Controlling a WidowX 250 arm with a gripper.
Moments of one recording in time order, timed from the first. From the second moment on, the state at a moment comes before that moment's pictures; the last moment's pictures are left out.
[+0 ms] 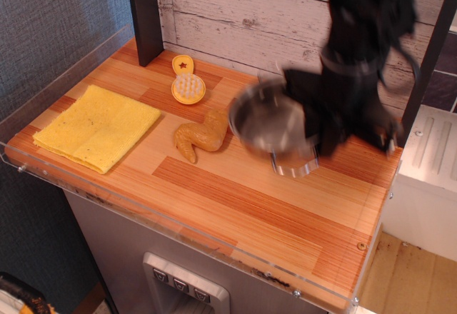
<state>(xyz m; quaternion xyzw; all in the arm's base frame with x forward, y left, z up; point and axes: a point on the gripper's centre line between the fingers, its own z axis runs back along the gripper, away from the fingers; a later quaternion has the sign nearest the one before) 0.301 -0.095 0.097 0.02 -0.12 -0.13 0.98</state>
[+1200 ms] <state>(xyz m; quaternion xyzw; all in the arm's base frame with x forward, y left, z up) 0.228 0.135 0.091 0.05 -0.04 0.02 1.00</state>
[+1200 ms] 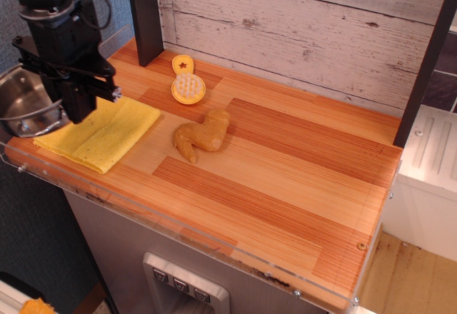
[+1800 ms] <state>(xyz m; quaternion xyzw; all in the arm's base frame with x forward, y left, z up) 0.257 0.139 0.058 0.05 -0.02 0.03 1.00</state>
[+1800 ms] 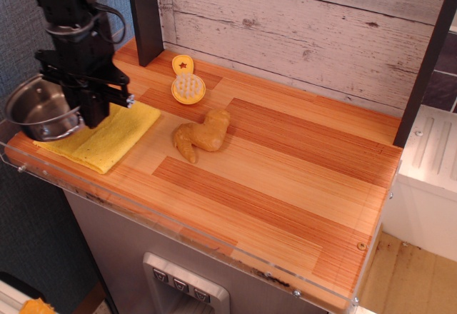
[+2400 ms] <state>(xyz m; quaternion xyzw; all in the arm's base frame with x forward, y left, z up) 0.276 0.139 0.038 0.06 -0.01 0.03 1.00</state>
